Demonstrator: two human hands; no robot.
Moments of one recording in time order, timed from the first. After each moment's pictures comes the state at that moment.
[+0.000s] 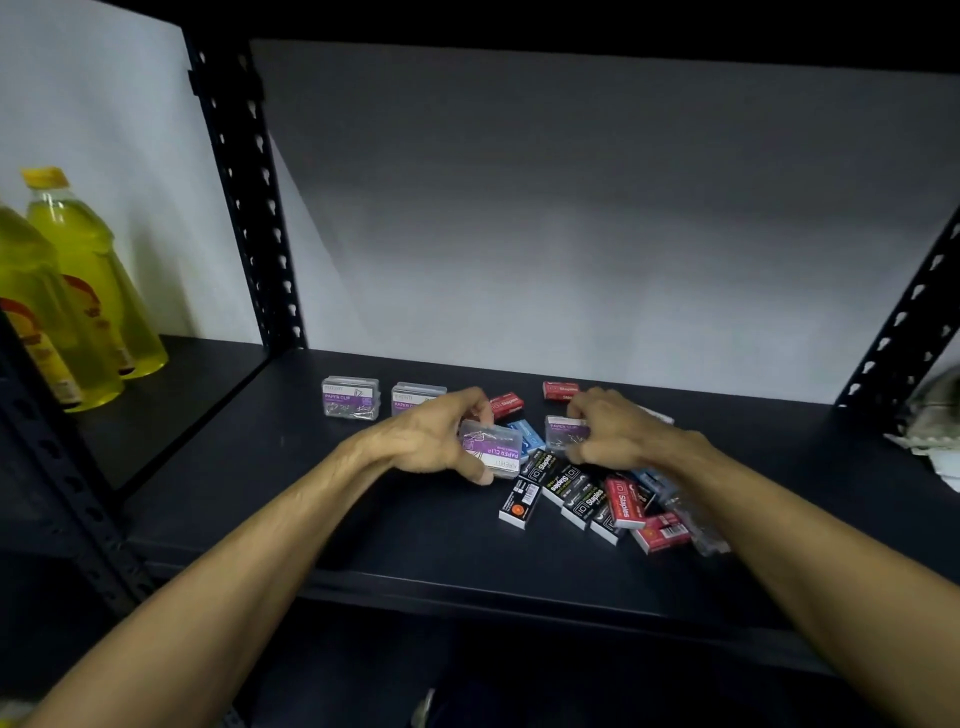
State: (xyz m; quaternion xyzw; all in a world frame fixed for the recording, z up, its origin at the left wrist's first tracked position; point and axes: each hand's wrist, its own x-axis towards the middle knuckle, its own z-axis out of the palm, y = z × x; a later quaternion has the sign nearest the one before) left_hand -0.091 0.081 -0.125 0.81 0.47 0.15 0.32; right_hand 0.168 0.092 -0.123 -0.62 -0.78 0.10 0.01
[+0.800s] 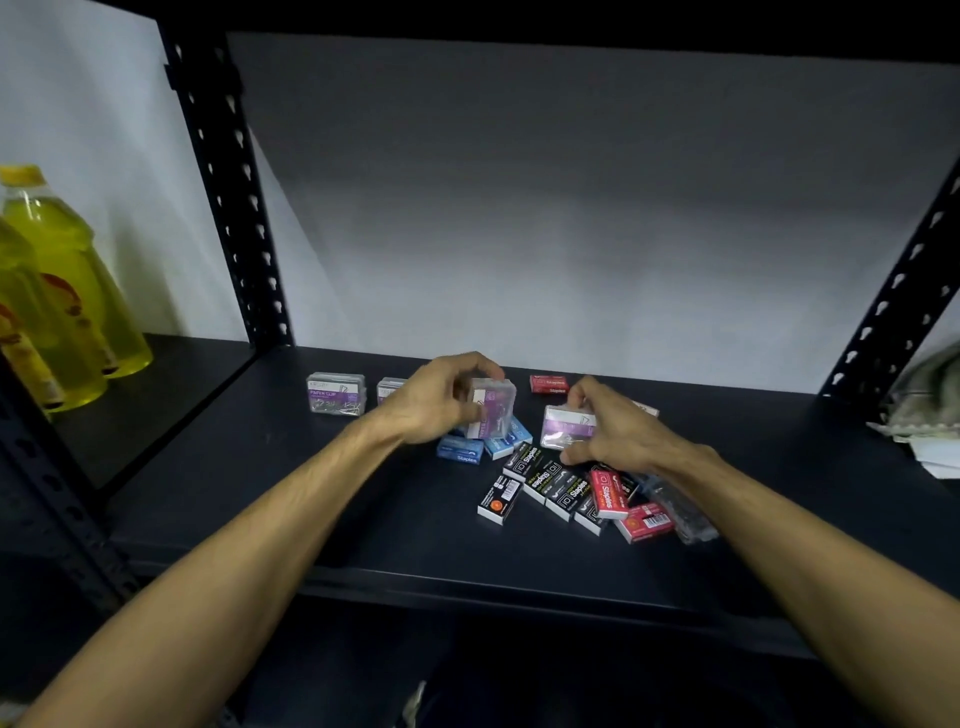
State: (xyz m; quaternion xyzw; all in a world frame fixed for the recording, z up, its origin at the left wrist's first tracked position) left_hand -0.071 0.099 -0.118 0.80 0.45 0.28 0.28; right_hand 0.189 0.078 -0.133 -0.61 -0.74 0.21 0.16
